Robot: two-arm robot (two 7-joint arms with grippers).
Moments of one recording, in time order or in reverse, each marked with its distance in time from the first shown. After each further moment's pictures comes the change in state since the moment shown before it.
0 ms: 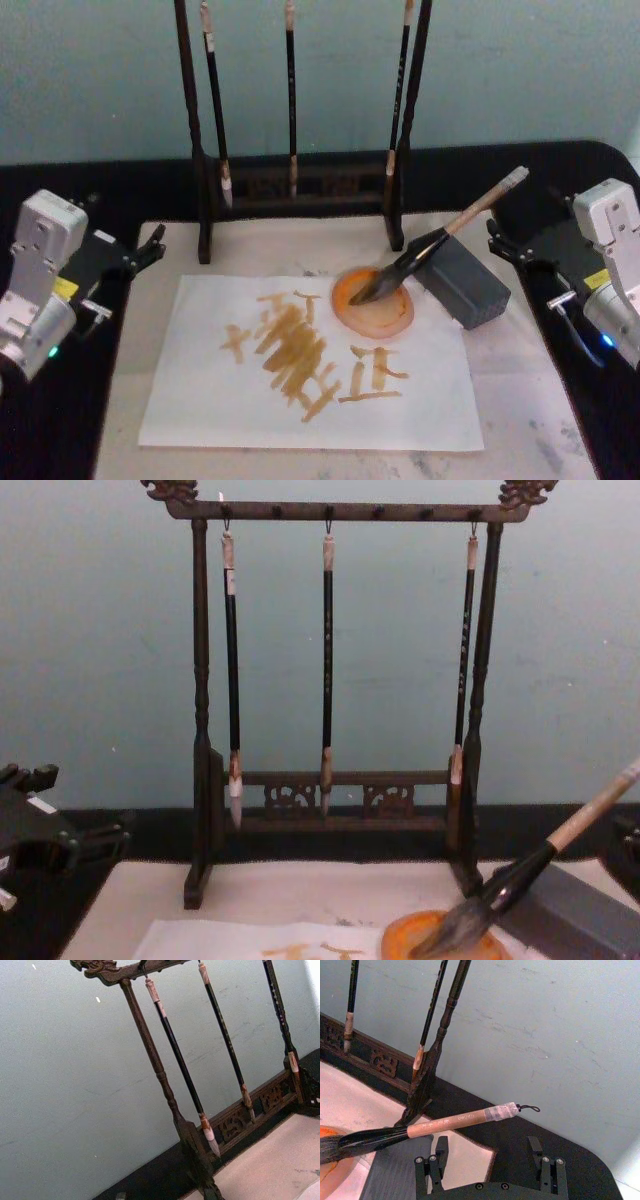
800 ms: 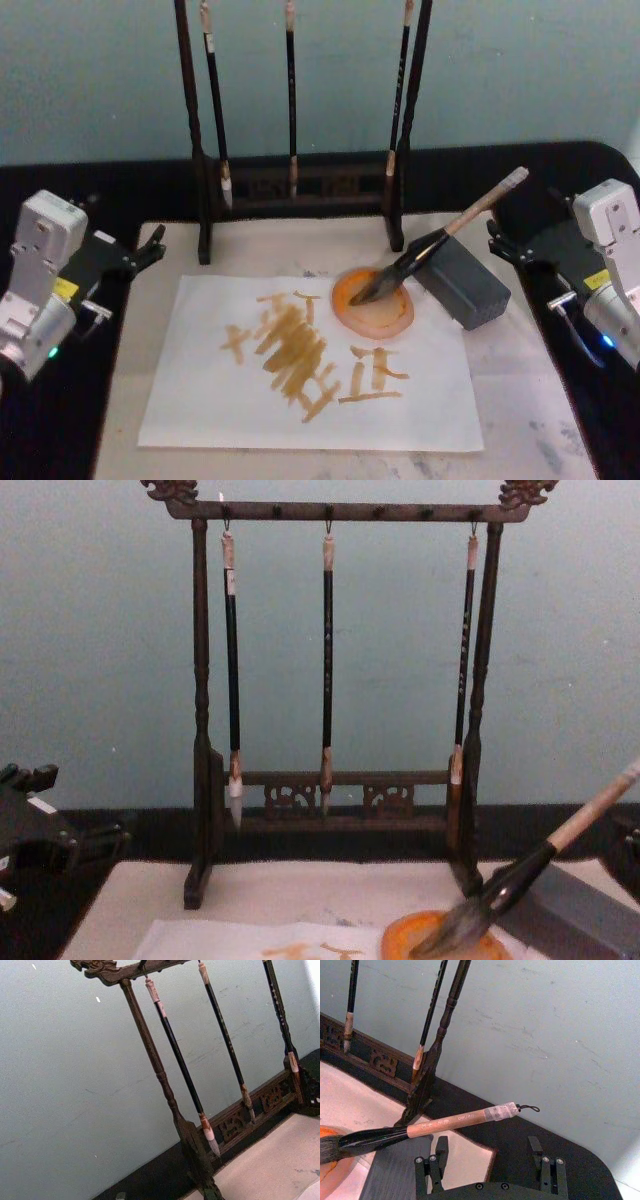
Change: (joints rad) left arm 0.000 0.000 0.000 0.000 0.000 0.000 0.000; right arm 0.000 0.001 0.000 0.000 0.000 0.000 0.000
